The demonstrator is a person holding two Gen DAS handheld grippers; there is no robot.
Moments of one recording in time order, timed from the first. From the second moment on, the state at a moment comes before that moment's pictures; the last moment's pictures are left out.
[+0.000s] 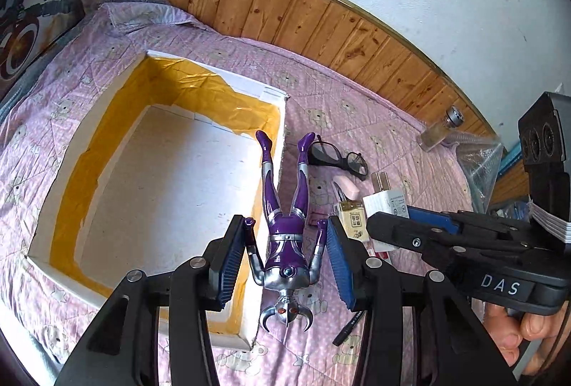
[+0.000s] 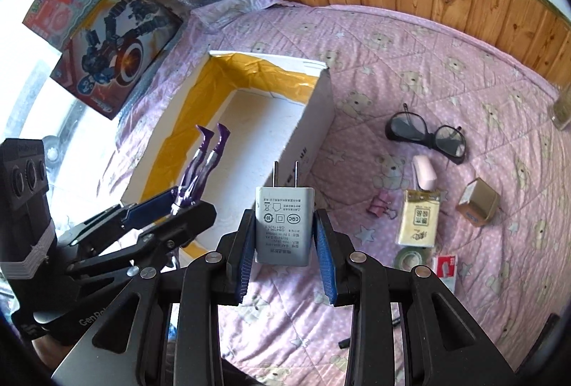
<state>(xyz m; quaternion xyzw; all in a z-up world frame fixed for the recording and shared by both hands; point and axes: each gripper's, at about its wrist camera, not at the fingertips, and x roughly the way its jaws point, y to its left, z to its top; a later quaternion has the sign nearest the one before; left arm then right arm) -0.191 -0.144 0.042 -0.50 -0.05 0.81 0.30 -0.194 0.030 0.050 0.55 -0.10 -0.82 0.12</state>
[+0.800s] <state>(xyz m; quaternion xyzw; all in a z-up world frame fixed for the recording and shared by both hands) -0.309 -0.174 0.021 -0.52 -0.05 0.82 0.21 -0.318 -0.029 0.013 0.57 -0.11 -0.80 0.16</state>
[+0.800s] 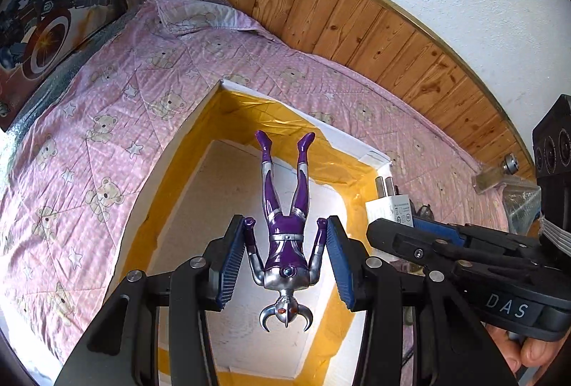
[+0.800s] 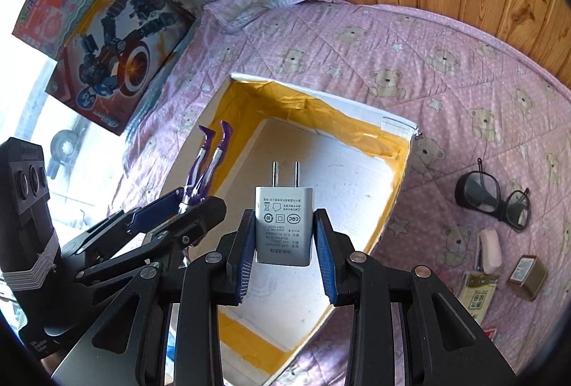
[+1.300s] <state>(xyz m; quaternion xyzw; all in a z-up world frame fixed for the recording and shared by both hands) -0.367 -0.153 -0.044 -0.56 0.01 0.80 0.21 -0.381 -0.025 -0.059 0.62 -0.11 -0.77 0.12</state>
